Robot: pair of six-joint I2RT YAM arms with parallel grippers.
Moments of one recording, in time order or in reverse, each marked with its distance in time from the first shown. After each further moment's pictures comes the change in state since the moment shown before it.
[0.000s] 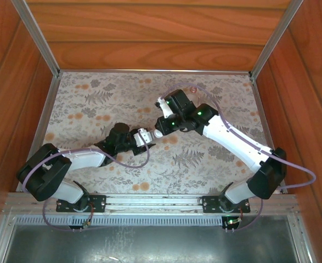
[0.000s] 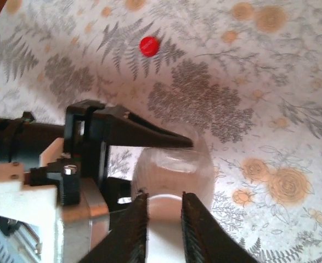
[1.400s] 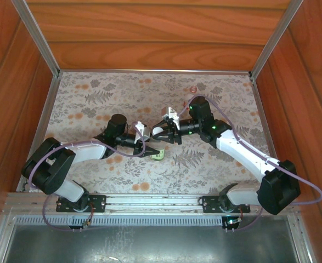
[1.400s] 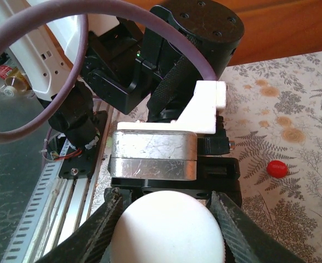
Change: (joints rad) left arm 0.085 0.074 0.087 0.043 0.717 -0.233; right arm -0.187 -0.174 -0.431 0.632 -0.806 -0.625
